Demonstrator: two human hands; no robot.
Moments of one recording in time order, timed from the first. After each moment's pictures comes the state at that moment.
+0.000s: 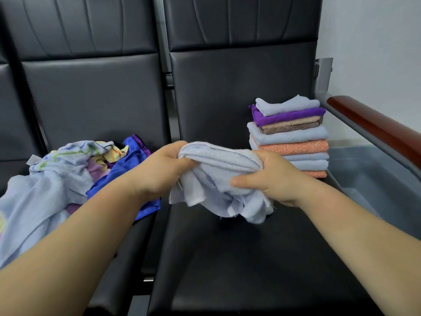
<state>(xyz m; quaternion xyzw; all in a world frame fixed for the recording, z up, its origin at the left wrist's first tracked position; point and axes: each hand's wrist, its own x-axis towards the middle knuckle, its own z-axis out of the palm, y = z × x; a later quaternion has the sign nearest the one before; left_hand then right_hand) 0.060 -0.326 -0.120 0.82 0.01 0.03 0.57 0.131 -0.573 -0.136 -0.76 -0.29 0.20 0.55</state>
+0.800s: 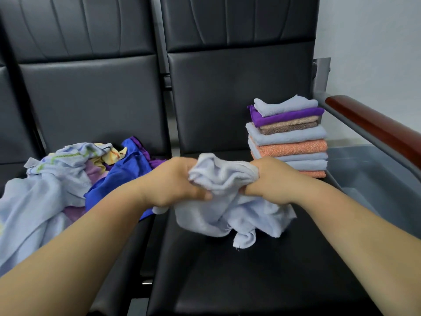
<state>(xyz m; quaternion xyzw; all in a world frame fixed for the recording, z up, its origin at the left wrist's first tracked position) 0.056 -0.336 -0.121 0.93 -0.04 -0.04 0.37 0.135 -0.577 -0.133 -0.90 -0.29 0.11 0.29</state>
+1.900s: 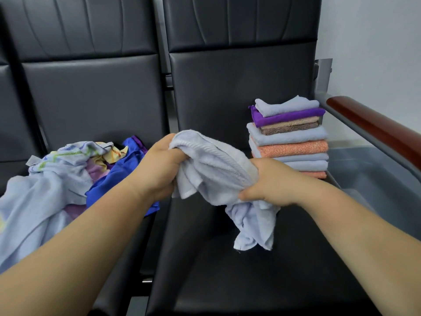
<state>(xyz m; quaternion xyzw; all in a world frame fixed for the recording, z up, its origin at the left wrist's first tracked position) 0.055 -0.347 -0.109 0.72 0.08 0.11 0.68 0.130 -0.578 -0.128 -0.89 -0.29 0.14 0.33</state>
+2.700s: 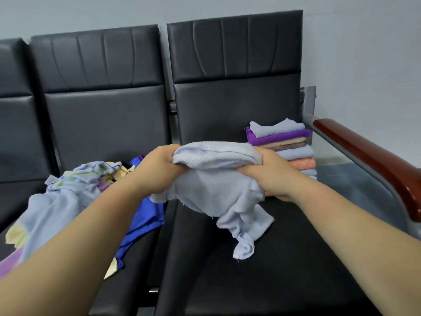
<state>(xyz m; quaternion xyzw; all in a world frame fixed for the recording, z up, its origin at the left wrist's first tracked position) 0.043 -0.329 -0.067 0.94 0.04 0.14 0.32 0.135 -0.581 -0.101 -0.78 -0.28 0.10 0.55</state>
